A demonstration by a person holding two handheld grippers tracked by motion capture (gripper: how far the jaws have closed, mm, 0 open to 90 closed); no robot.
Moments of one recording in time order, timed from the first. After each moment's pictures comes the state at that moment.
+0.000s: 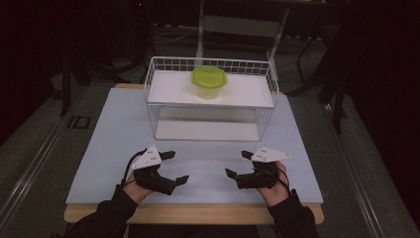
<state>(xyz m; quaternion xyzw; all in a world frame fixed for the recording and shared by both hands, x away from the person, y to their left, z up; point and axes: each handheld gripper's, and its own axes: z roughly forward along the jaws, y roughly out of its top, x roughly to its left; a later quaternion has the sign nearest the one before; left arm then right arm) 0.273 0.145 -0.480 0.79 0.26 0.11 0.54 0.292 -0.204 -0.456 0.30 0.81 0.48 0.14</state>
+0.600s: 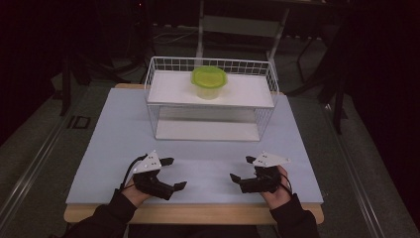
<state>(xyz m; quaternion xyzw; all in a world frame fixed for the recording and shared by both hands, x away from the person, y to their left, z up) 0.274 0.147 -0.500 0.80 0.27 0.09 0.52 0.293 -0.215 -0.478 0.31 0.83 0.44 0.15</state>
